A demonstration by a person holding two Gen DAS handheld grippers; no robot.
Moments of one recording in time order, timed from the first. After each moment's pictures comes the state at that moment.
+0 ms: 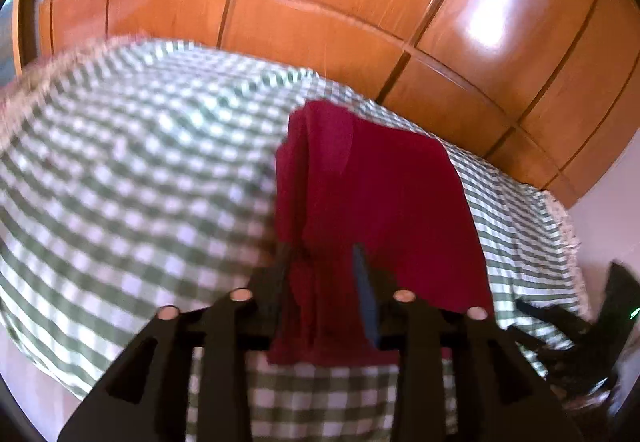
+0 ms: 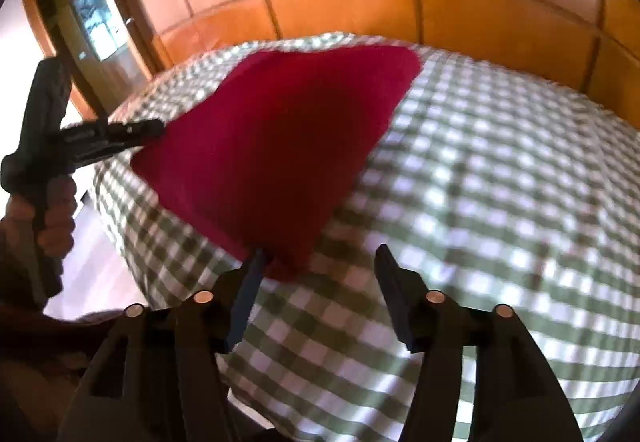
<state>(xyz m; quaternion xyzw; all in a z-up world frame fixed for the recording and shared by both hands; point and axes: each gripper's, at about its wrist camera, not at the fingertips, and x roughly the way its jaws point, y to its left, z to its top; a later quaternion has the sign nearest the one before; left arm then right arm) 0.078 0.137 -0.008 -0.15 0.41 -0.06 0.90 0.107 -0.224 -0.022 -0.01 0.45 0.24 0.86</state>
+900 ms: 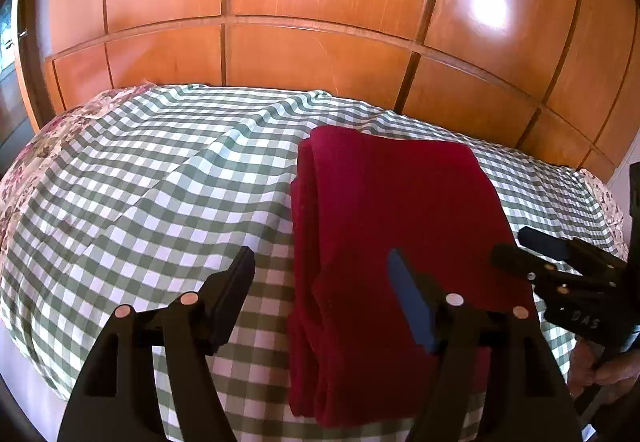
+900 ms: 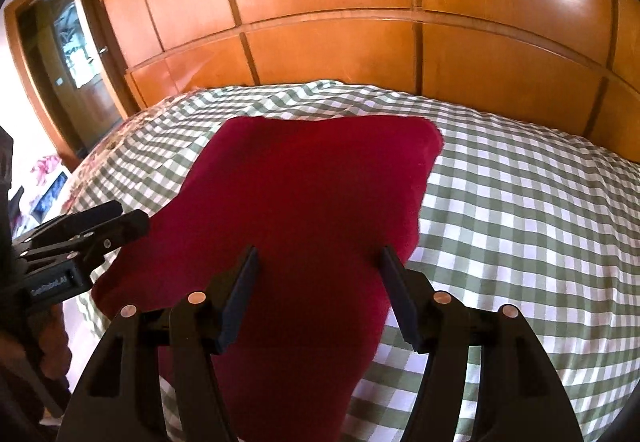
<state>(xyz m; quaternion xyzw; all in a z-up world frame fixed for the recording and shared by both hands) 0.105 0.121 -0.008 -0.07 0.40 -0.02 0.92 0.174 -0.145 -0.023 0.00 0.42 0.21 0.88</state>
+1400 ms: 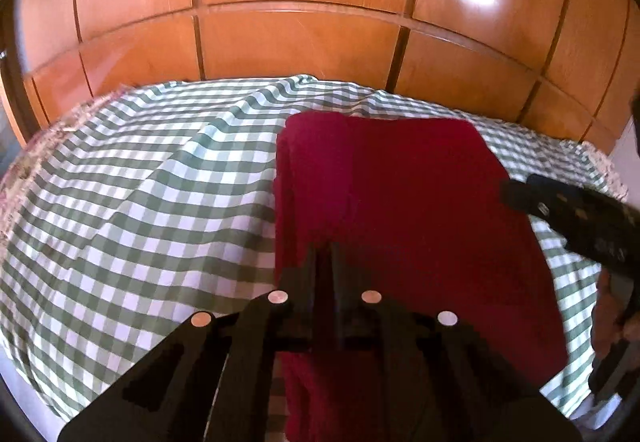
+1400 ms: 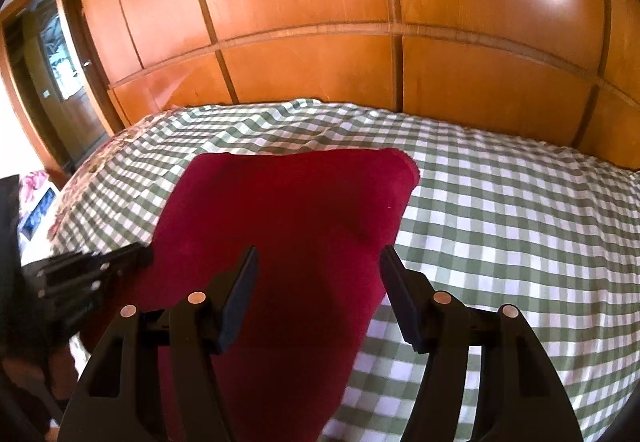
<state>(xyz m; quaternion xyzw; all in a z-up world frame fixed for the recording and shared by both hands) 0.126 0.106 -0.029 -0.03 0.42 -0.04 0.91 0.216 -0.141 -0.026 0.01 0.43 0.19 0.88</state>
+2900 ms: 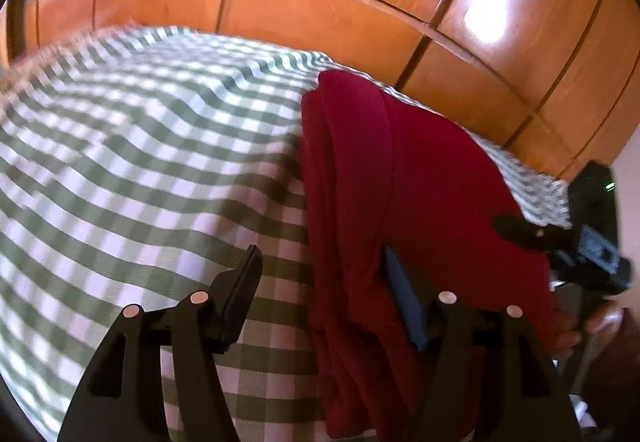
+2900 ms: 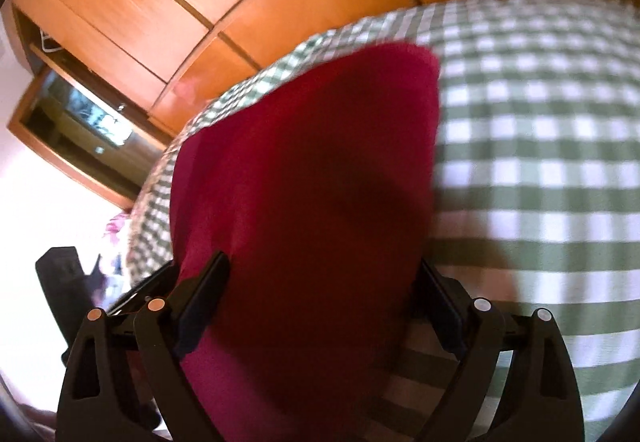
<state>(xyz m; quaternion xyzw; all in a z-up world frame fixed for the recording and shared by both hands) 0.117 0.164 -0.072 -0.16 0.43 -0.09 0.89 0.228 -0.162 -0.099 0.21 0.51 0.29 0.78</state>
